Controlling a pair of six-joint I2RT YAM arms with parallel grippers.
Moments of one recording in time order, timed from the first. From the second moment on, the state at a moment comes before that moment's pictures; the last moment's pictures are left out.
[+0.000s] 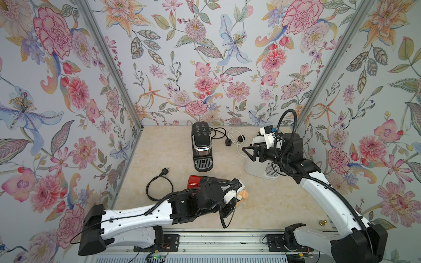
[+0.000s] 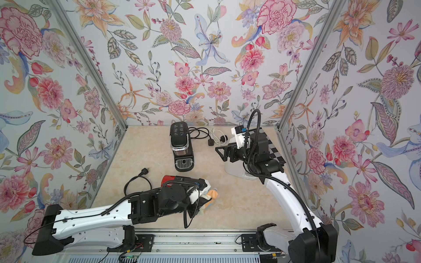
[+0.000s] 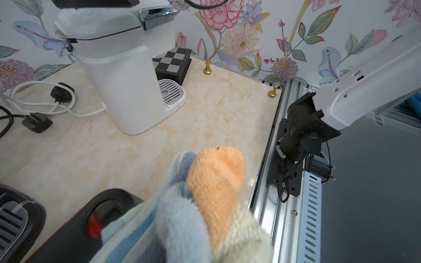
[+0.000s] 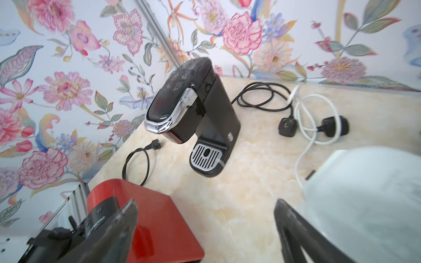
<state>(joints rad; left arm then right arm) -1.31 1.21 0.91 -0.18 -0.10 -0.13 0.24 1.14 1.05 -0.28 -0.54 0.24</state>
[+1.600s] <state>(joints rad) -0.77 1.06 0.86 -0.01 0.15 -0.14 0.54 1.25 1.11 -0.34 -0.36 0.16</state>
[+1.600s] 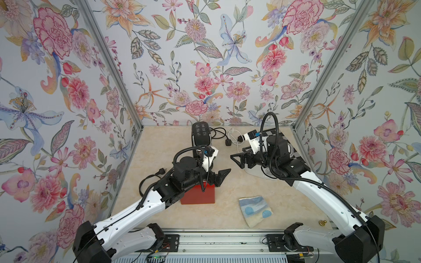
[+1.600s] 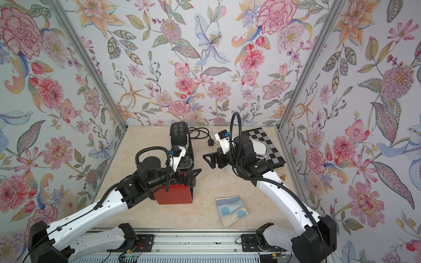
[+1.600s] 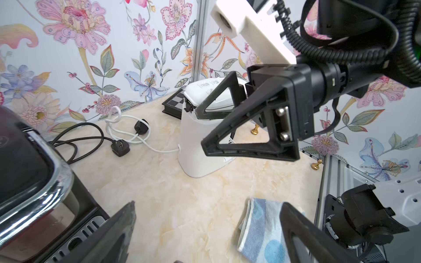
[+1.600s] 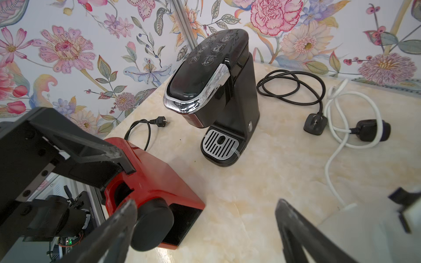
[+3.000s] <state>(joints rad) -0.58 0.84 0.81 -0.08 -0.26 -0.45 0.62 1.44 1.19 -0.33 -0.25 0.13</state>
